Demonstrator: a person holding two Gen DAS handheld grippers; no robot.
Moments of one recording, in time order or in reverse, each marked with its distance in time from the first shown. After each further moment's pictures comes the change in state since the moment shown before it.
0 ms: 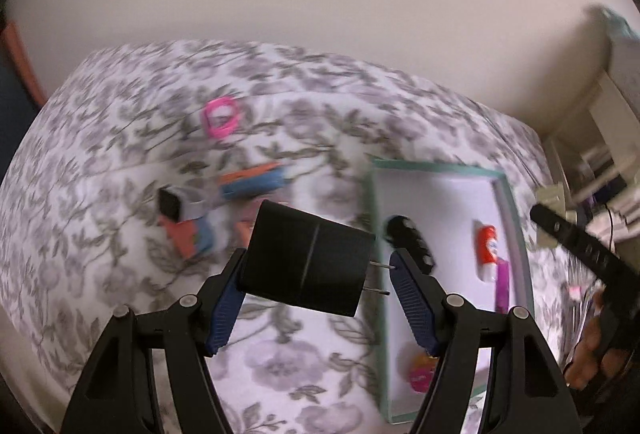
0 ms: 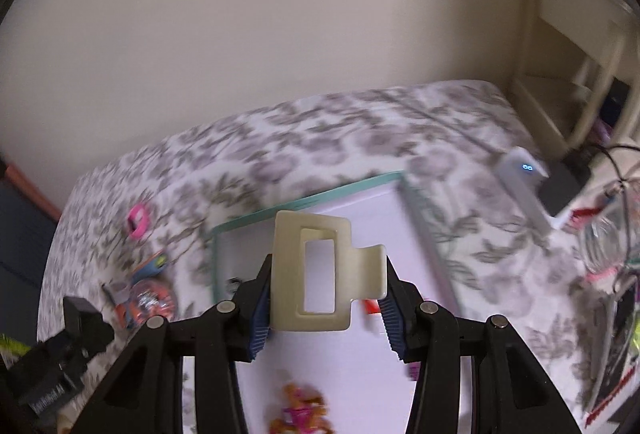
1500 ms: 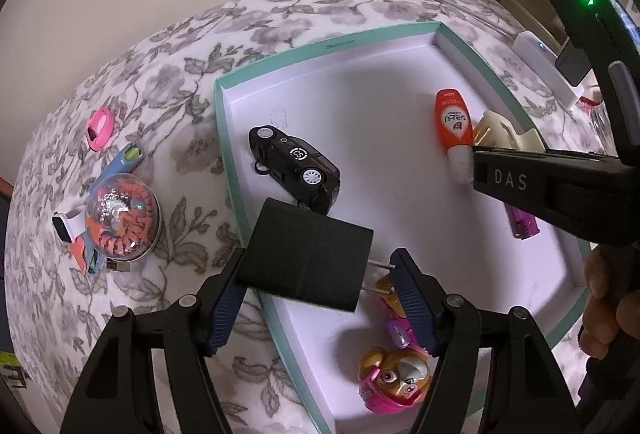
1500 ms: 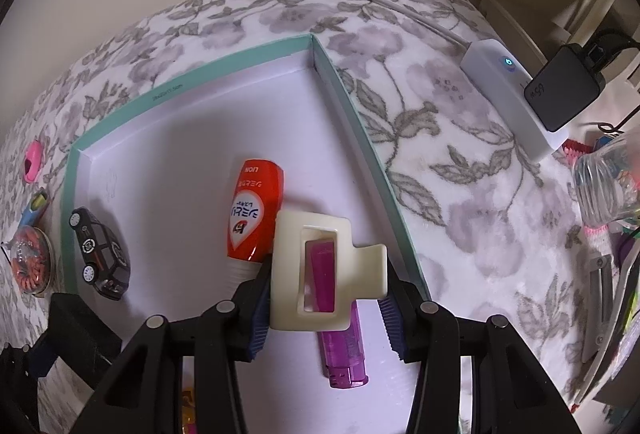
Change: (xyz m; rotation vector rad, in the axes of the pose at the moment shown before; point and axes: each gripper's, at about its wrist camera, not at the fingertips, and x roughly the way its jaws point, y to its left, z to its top) left arm 0.090 -0.112 -0.063 0.365 0.122 0.066; right arm 0.088 -0.046 -0.046 -0.034 0.263 -0.192
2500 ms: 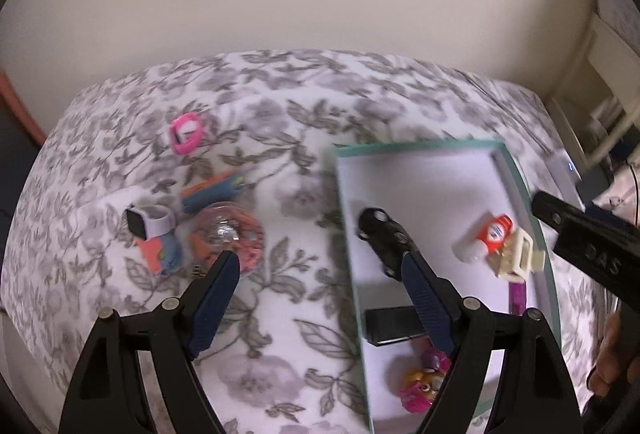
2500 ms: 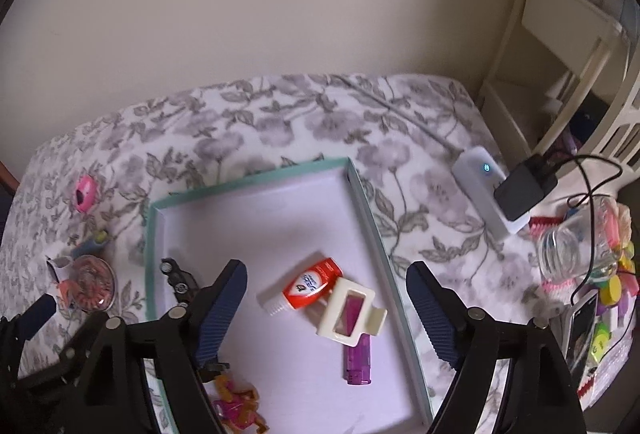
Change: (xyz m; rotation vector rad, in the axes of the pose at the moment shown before) left arm -0.063 0.087 0.022 -0.279 -0.121 0.040; right arm -0.091 0.028 0.020 -0.072 -0.231 0.030
